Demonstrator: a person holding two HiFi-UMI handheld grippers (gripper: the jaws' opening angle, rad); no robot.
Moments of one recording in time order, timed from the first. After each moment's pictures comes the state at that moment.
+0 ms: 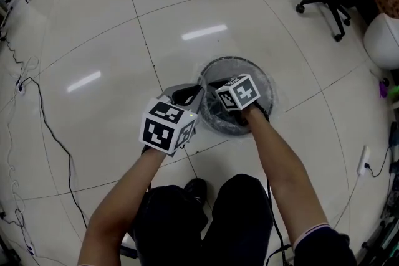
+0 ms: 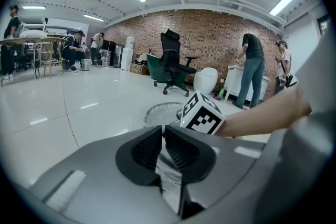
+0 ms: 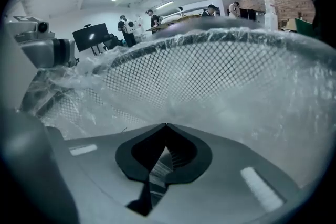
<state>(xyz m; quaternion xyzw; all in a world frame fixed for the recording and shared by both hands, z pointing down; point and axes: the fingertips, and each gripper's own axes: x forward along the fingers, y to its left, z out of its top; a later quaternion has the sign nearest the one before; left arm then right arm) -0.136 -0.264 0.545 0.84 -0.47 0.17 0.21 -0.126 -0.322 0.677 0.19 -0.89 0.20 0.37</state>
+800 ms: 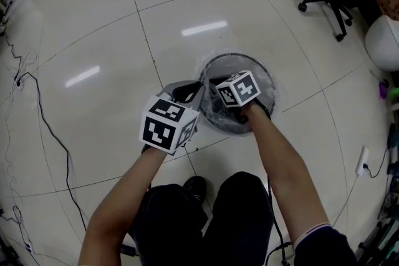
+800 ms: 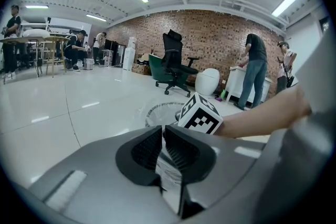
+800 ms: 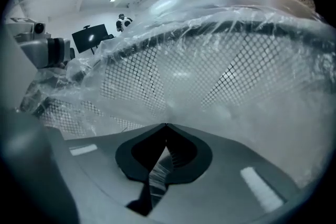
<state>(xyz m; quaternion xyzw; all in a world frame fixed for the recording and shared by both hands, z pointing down) -0.141 -0.263 0.545 0.83 -0.48 0.17 0.21 -0.135 -0.323 0.682 0.18 -0.89 0.21 0.37</state>
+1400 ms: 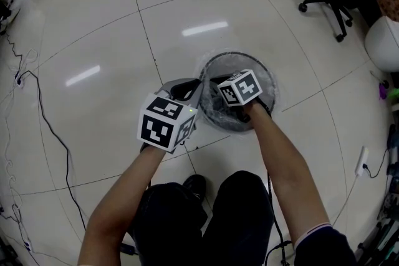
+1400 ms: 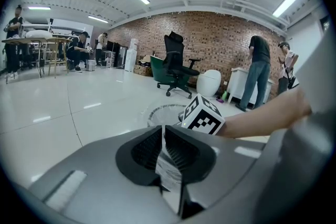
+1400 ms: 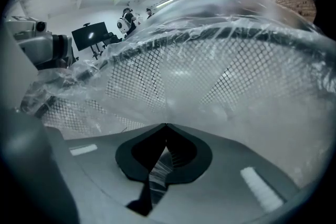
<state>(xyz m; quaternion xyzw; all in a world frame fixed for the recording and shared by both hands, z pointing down) -0.146 -0.260 0.539 0.83 -0.49 0.16 0.21 -0.128 -0.320 0.680 0.18 -0.88 0.21 0.38</state>
